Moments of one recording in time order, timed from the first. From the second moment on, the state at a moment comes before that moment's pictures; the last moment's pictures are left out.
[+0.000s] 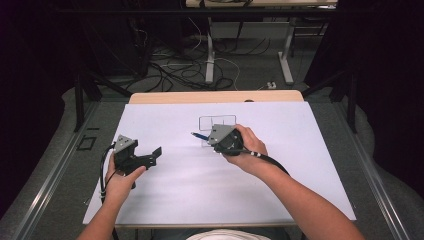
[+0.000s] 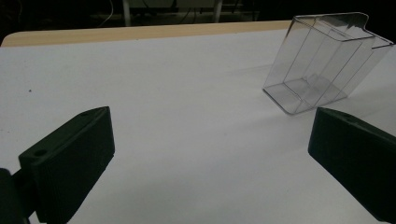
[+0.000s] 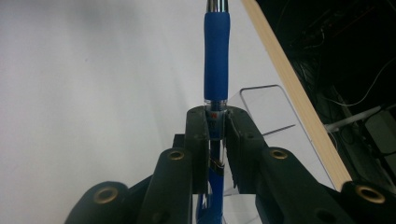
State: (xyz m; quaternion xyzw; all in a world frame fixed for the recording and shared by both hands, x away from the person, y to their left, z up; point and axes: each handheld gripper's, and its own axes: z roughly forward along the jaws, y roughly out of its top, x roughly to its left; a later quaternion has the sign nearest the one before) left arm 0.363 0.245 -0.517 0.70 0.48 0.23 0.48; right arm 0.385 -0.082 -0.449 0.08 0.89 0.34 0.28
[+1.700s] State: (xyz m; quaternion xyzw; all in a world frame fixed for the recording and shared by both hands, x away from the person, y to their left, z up) left arm 0.364 0.244 -0.518 0.70 0.48 0.23 0.47; right arm 0.465 -0.083 -0.444 0.32 0.73 0.57 0.21
